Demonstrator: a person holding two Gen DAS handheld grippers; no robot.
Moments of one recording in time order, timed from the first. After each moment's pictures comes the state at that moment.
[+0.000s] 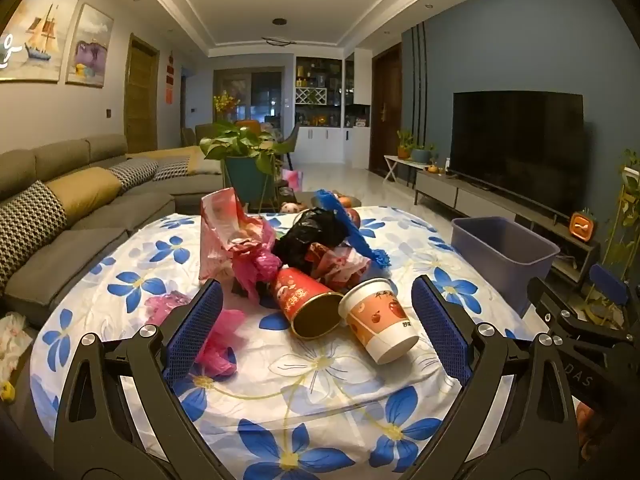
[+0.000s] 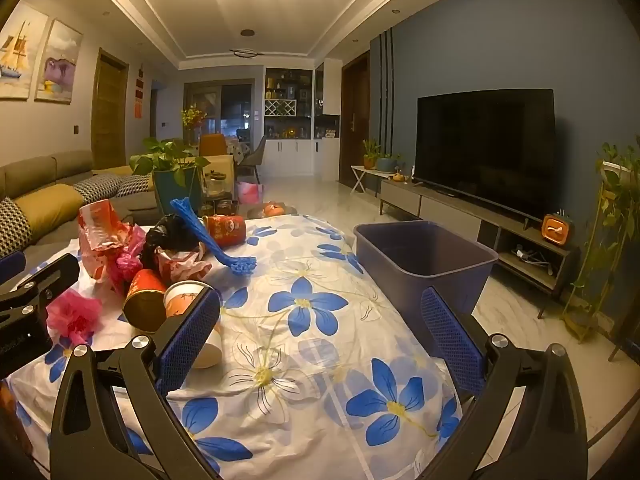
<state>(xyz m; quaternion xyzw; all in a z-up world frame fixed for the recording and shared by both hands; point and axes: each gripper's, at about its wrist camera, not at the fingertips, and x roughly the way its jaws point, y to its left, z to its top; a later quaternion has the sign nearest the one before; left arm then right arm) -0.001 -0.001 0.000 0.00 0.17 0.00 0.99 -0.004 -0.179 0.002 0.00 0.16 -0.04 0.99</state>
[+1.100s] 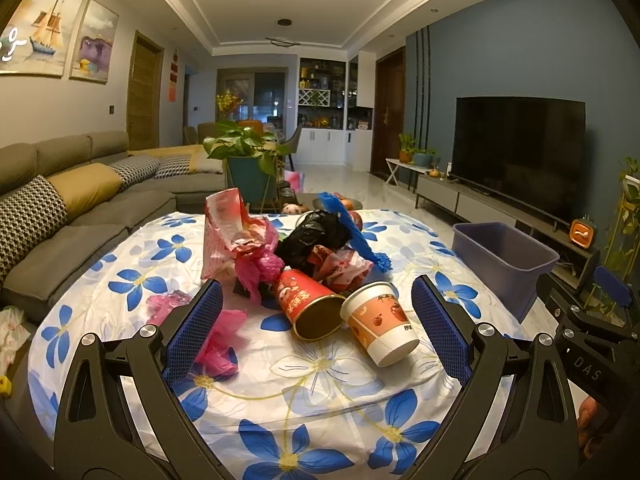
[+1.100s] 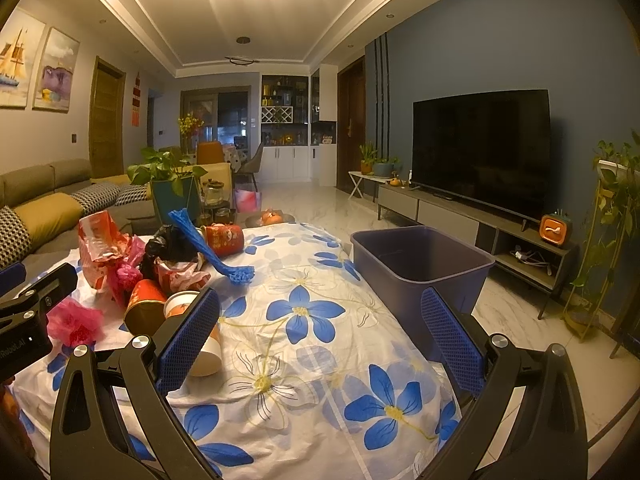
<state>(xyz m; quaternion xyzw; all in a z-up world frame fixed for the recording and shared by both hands) 0.000 0.003 0.003 -0.01 0.17 0.00 0.99 -0.005 -0.178 0.013 0.00 0.15 -0.04 0.99</state>
